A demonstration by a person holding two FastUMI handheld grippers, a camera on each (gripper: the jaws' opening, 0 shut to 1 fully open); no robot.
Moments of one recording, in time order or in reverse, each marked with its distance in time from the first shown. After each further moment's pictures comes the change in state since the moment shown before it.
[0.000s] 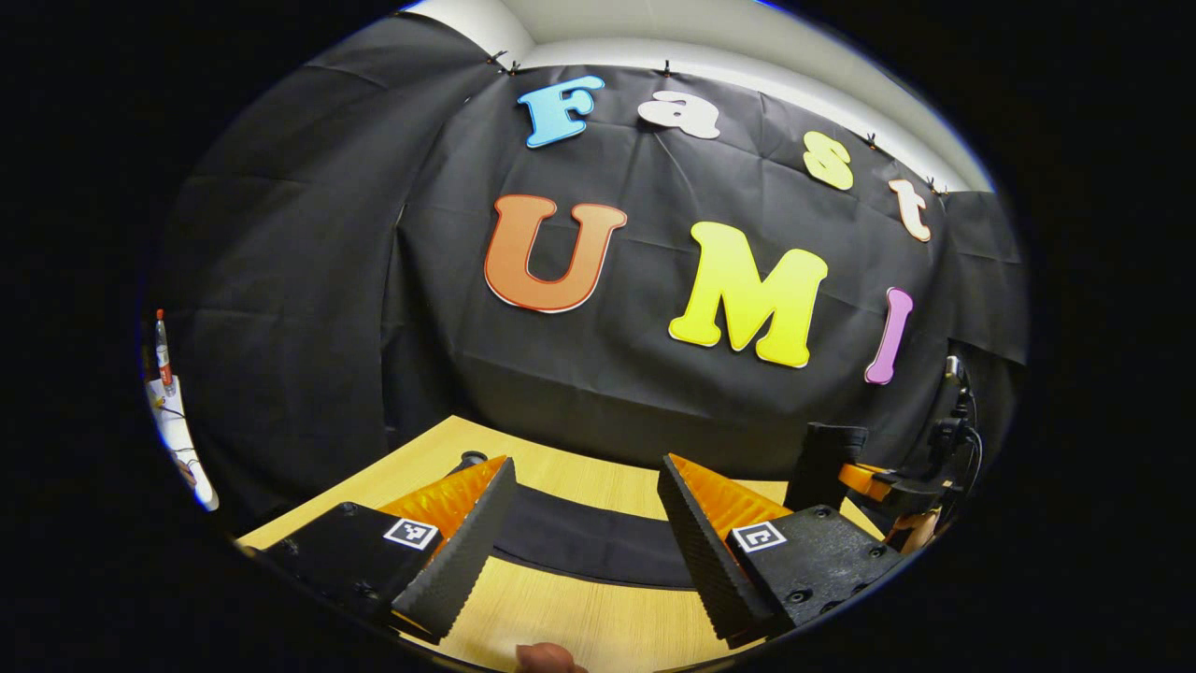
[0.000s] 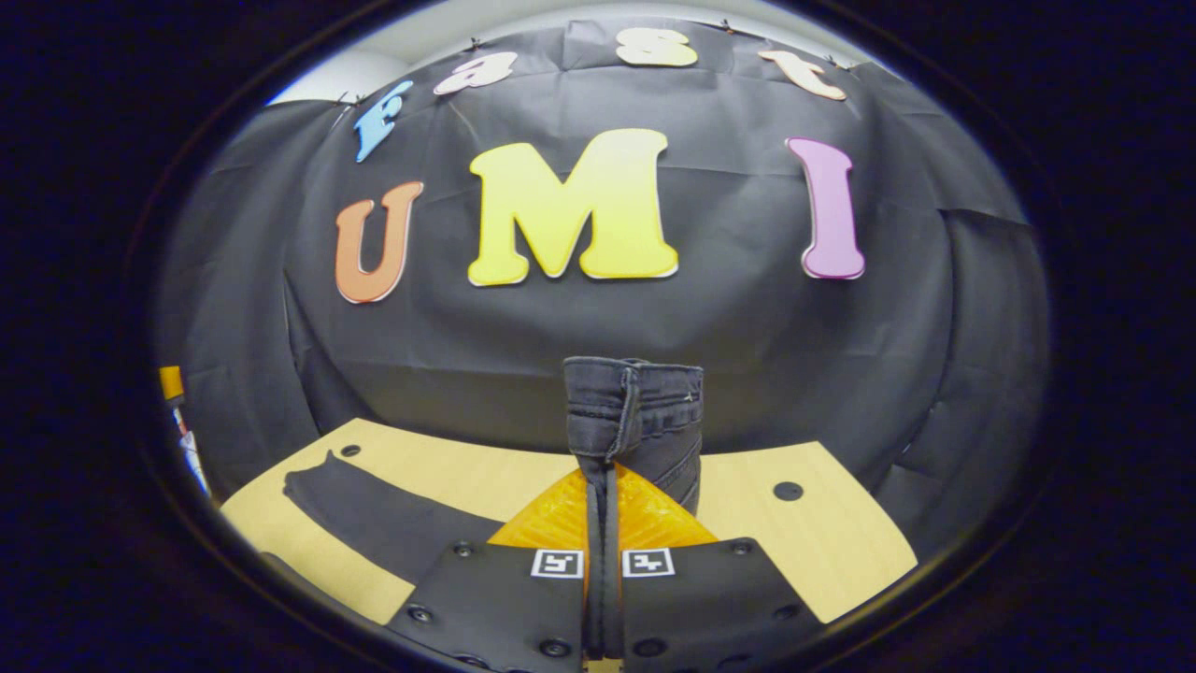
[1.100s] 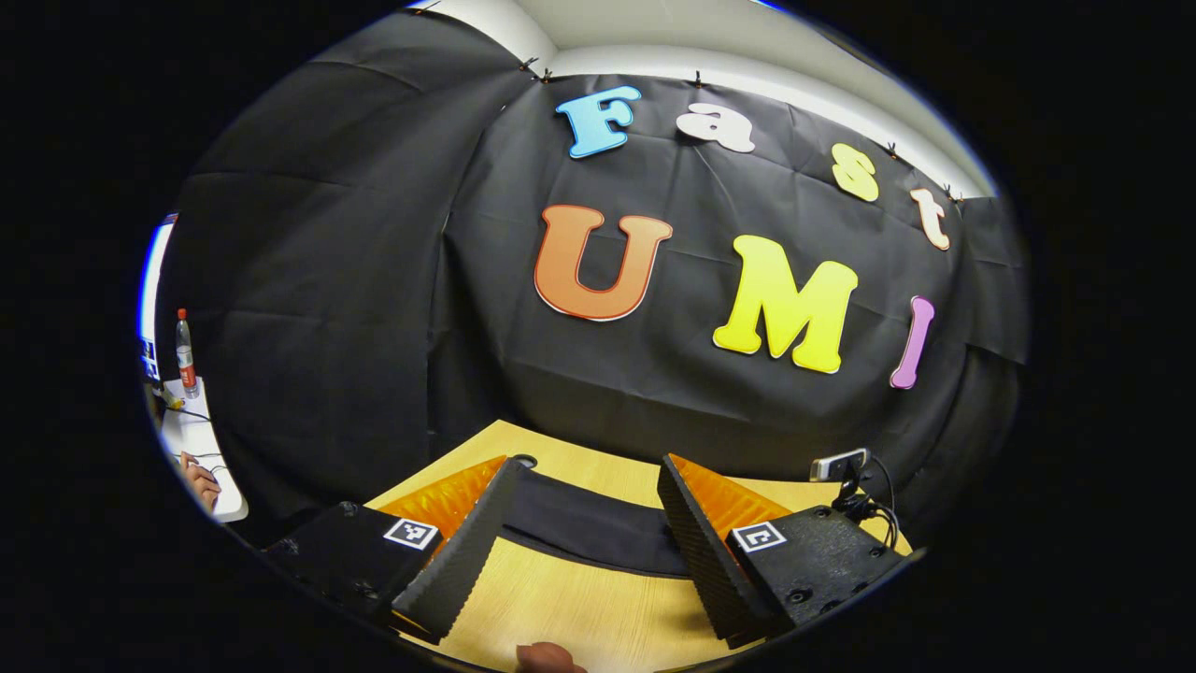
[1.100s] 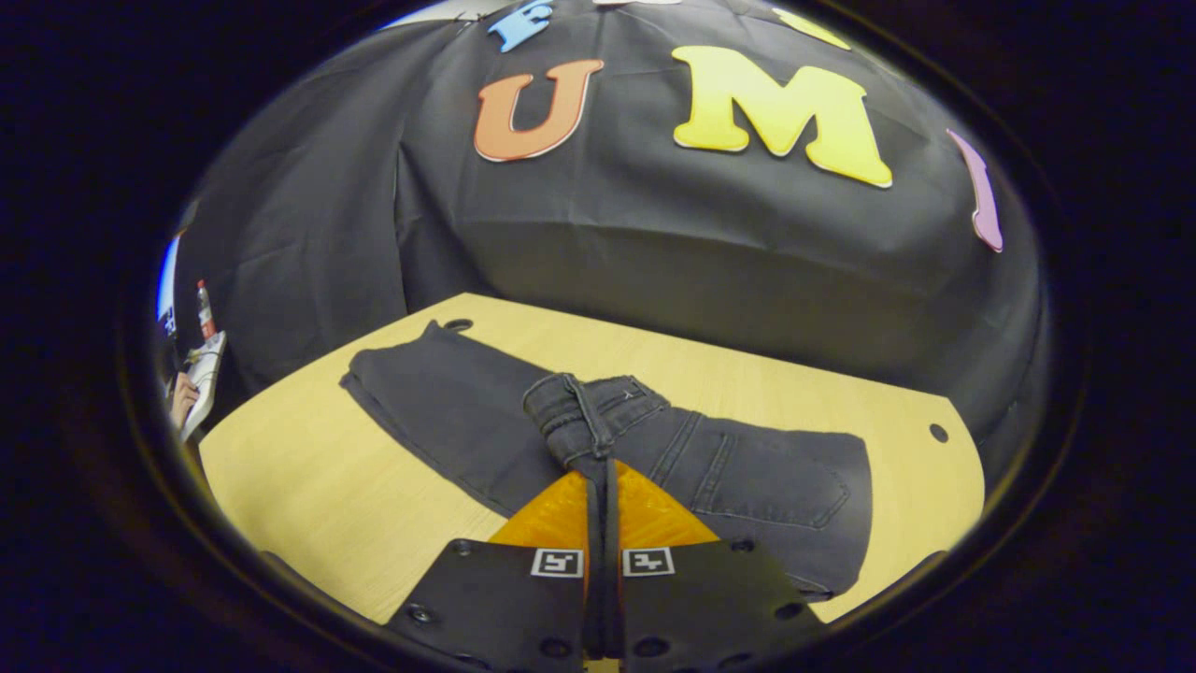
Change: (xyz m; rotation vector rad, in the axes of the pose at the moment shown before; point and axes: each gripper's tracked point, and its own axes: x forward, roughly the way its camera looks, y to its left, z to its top) left arm -0.030 0.066 0.004 -0.007 -0.011 0.078; right arm 0.017 0.192 -0.186 -0.198 0.283 0.221
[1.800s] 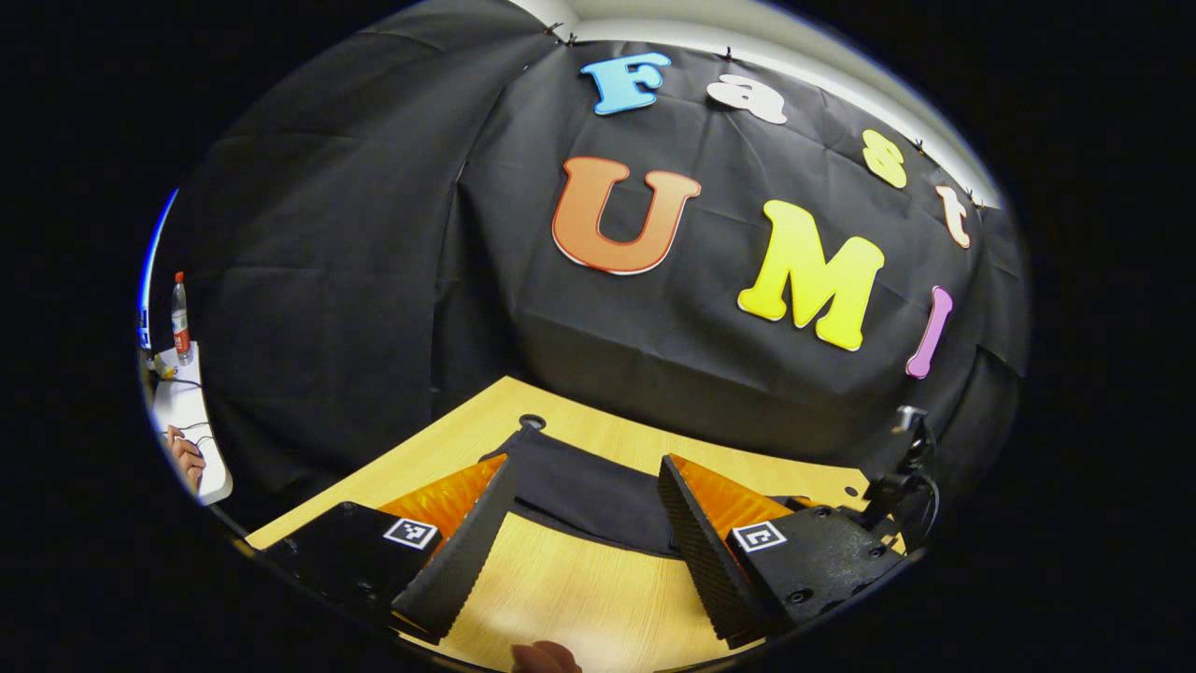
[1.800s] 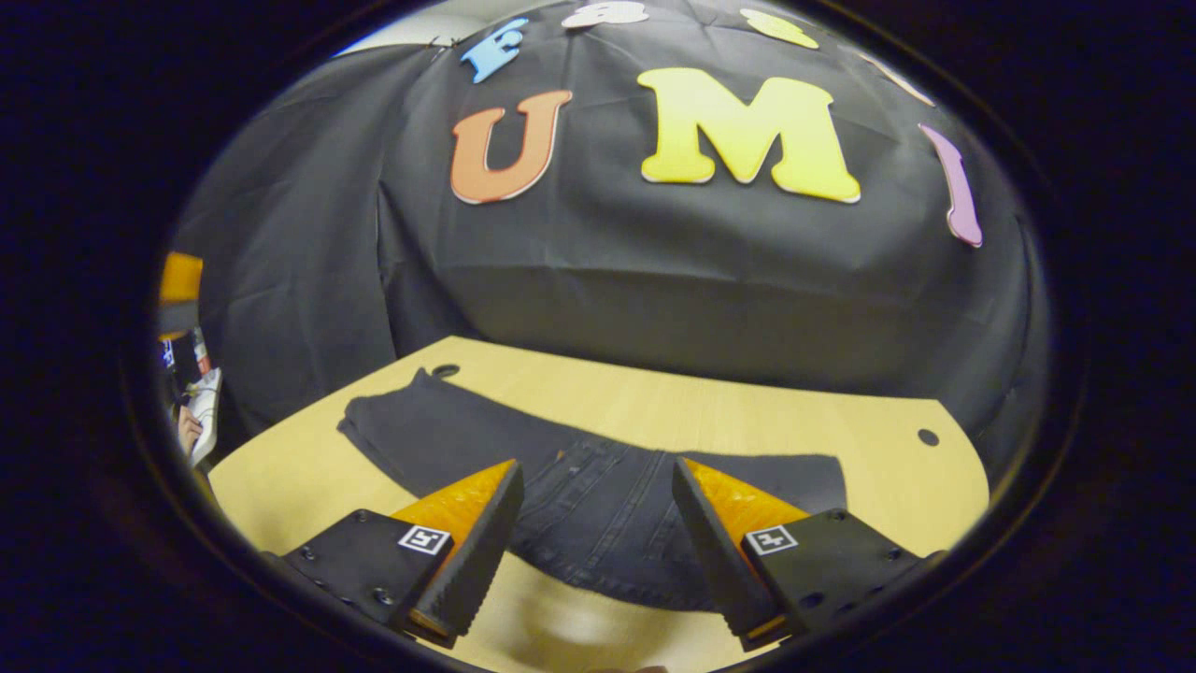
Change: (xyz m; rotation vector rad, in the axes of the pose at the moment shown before) left arm 0.029 0.025 -0.057 -0.066 0.162 0.026; right arm -0.025 -0.027 0.068 0.078 -0.164 -0.031
